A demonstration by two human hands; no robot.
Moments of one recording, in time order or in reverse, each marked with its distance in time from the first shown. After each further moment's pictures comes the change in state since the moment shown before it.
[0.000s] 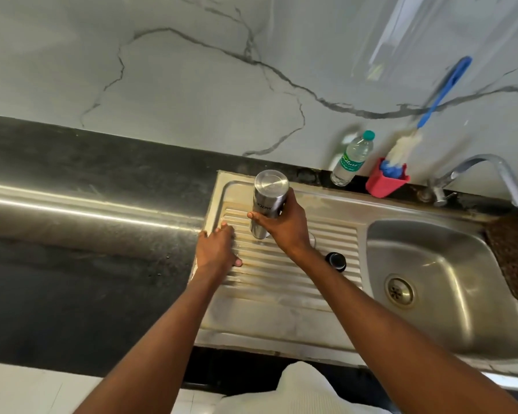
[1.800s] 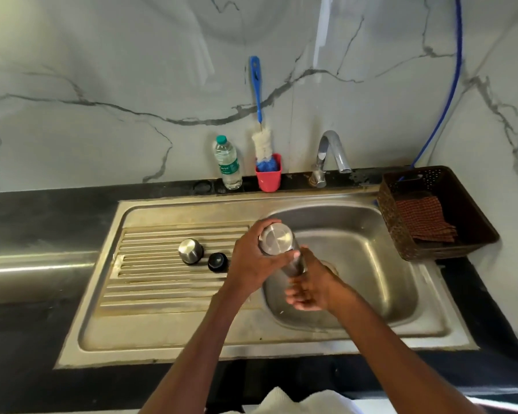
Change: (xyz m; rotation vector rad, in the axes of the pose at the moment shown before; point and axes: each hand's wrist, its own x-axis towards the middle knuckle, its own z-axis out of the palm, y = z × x) left_hand -0.110 0.359 0.092 -0.702 0.000 0.410; right_hand -0.093 0.191 -0.327 0.551 -0.290 1.060
